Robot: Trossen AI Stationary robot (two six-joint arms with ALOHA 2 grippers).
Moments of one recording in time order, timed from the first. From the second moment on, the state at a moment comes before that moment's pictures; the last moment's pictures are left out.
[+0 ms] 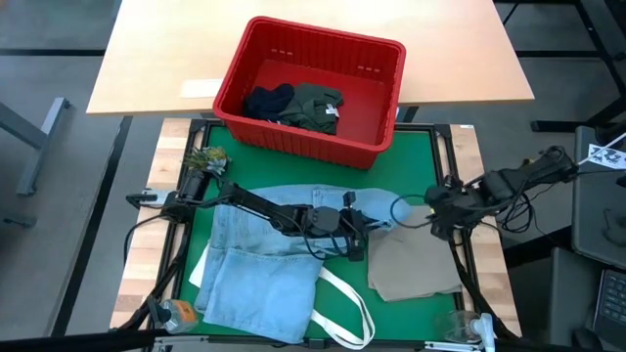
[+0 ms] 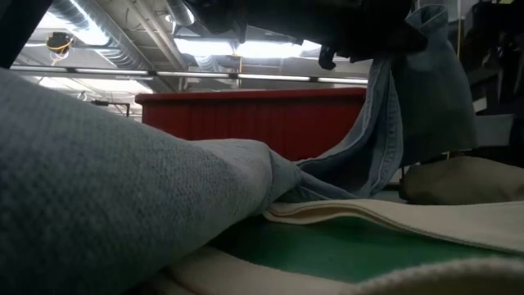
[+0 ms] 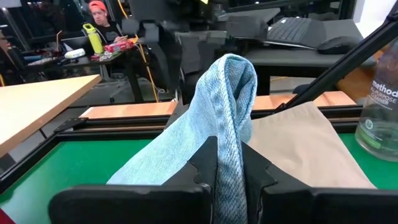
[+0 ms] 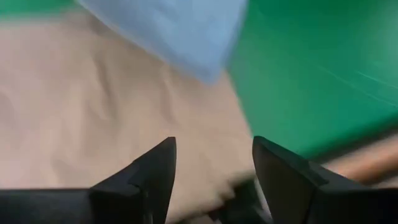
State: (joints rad) left arm -0.17 2.13 1.46 0.53 -0.33 0.08; right arm 0.44 0.81 0.86 -1.40 0.23 0.74
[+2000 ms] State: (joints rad) left arm -0.27 2.13 1.46 0.65 -0.75 -0.02; right arm 0.44 0.99 0.85 -1.04 0.74 0.36
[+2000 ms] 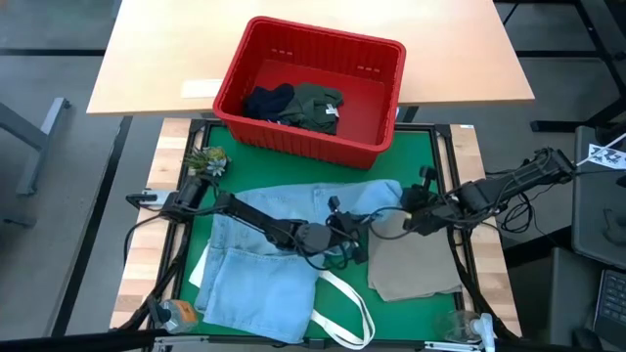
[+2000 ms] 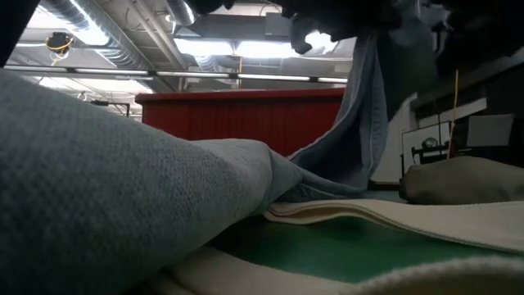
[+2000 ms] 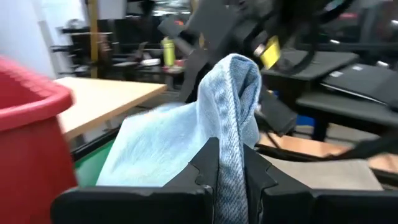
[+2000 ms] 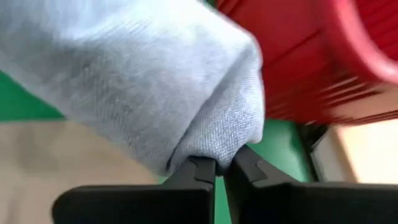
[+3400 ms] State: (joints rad) left arm -0.55 2.03 1.35 0.63 -1.57 -0.08; right arm 0.07 1.49 0.93 0.19 0.24 -0.37
